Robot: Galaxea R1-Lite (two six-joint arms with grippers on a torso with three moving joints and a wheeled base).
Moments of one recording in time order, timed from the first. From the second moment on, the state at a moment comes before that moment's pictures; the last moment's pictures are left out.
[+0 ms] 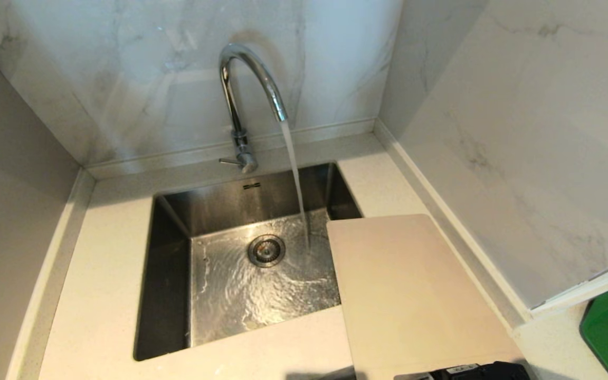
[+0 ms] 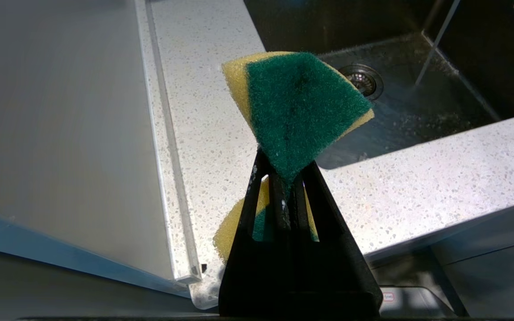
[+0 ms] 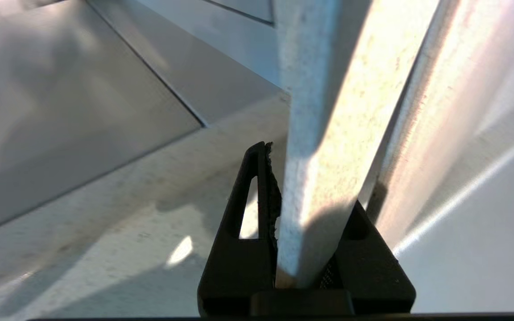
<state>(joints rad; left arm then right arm) 0.00 0.00 0.00 -0.01 0.00 0.00 0.69 1.70 -0.01 -0.96 -0.48 -1.20</state>
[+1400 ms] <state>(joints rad) 0.00 0.00 0.00 -0.01 0.00 0.00 0.63 1.46 -0.06 -0.95 -0.48 -1.45</state>
